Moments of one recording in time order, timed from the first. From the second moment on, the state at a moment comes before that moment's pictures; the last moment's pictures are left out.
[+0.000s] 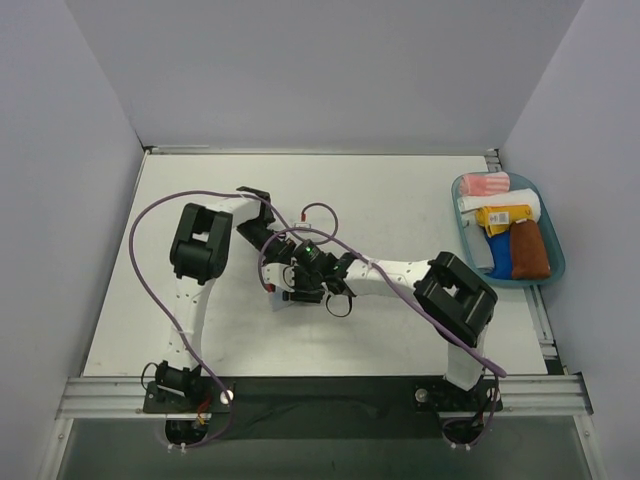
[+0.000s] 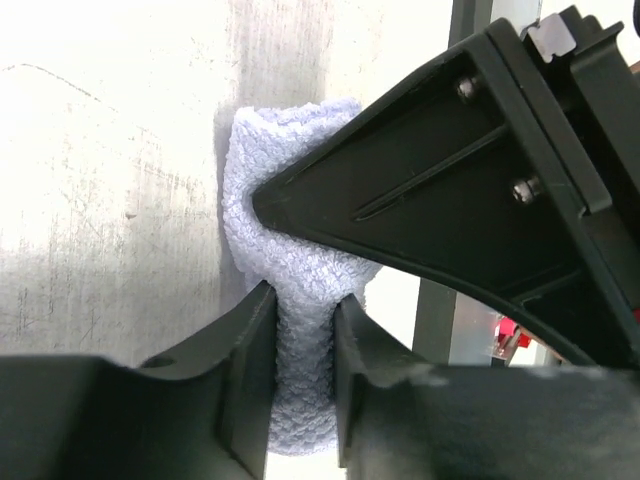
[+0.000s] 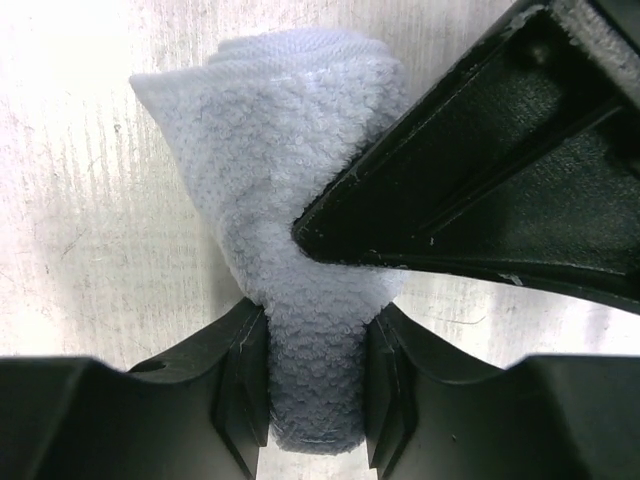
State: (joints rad) left arm -0.33 2.40 1.74 -1.47 1.00 1.02; right arm 0.95 1.86 1.09 -0.17 -0.13 -0.70
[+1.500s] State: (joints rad) left arm -0.33 1.44 1.57 -0.92 0.35 0.30; right arm 0.31 1.52 1.23 -0.73 -0.22 -0.20
